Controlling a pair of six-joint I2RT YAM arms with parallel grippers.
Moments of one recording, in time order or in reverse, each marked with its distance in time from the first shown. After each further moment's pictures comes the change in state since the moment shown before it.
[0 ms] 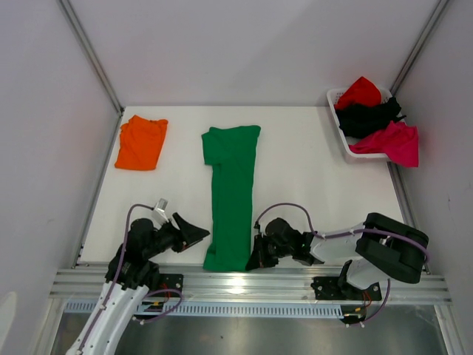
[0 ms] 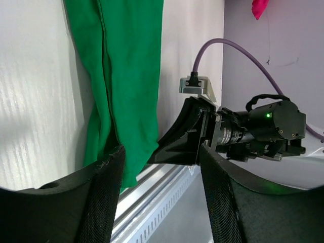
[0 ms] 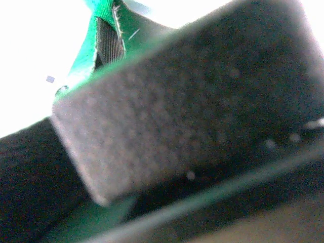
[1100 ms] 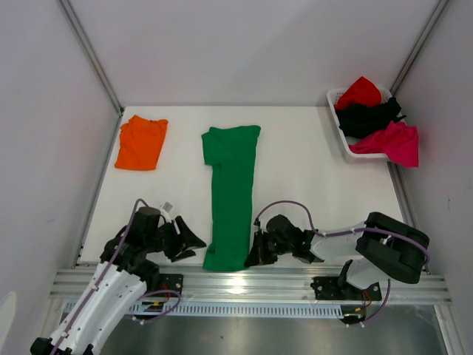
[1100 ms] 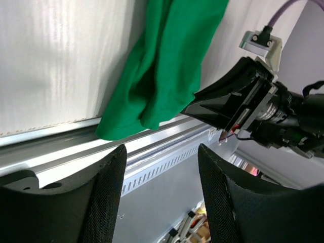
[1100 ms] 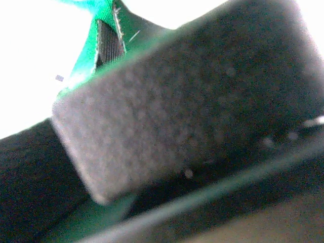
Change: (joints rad) left arm -0.045 0.328 0.248 -0.371 -0.042 0.048; right arm -0.031 0.002 0.011 0.016 -0.028 0.000
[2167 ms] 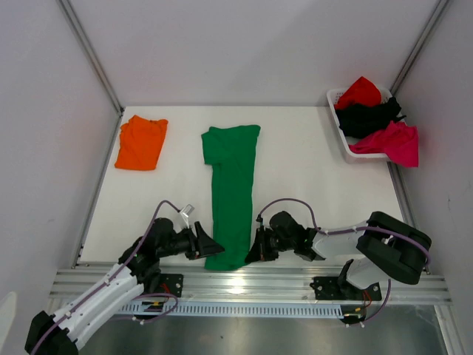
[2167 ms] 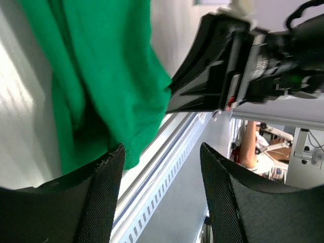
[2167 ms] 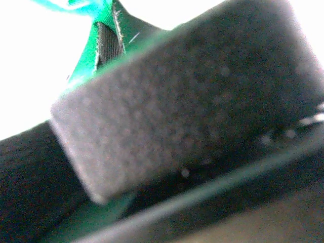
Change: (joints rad) left arm -0.243 0.014 -0.339 0.739 0.080 -0.051; right arm -0.055 -0.011 -0.009 0.029 -0.033 0.000
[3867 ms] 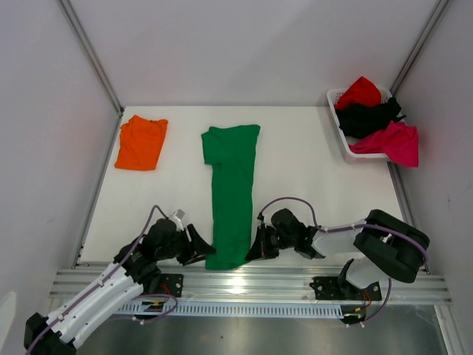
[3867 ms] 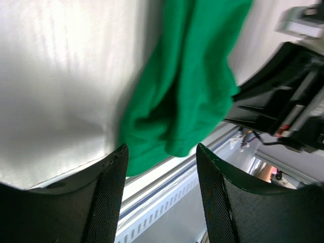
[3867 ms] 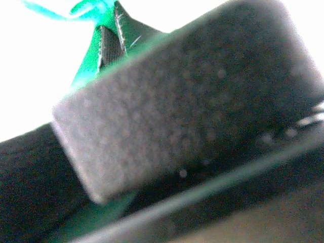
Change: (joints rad) left arm -0.044 -0.058 0.095 -0.394 -0.250 -0.095; right arm -0.040 0.020 0.000 0.023 -0.041 -0.007
